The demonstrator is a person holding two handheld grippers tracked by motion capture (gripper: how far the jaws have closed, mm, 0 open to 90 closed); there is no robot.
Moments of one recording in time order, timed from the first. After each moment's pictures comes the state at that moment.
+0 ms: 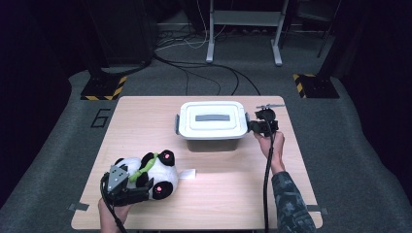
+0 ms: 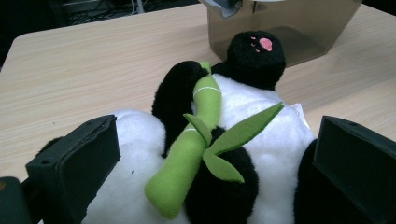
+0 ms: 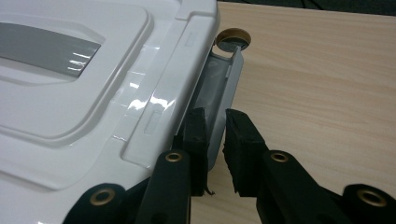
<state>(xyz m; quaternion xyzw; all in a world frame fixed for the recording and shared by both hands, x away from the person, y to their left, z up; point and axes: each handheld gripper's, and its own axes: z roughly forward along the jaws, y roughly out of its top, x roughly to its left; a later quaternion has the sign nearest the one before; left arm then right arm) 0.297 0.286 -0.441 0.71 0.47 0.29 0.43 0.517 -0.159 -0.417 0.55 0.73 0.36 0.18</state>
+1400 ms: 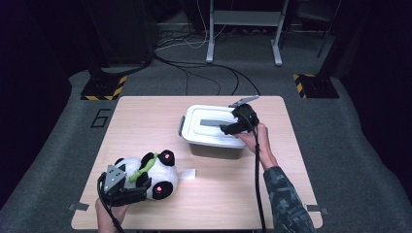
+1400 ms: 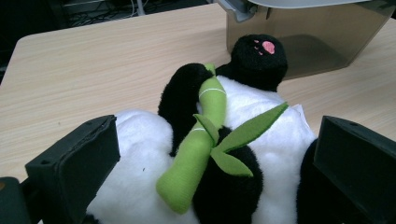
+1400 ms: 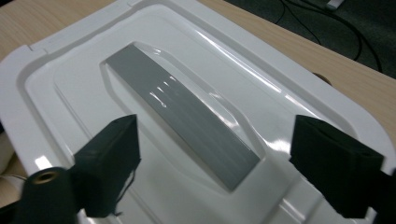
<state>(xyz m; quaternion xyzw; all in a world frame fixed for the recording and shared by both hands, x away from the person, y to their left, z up) 0.295 0.293 -0.437 0.72 0.47 0.28 0.43 0.512 -0.088 -0.380 0.40 0.83 0.35 0.17</state>
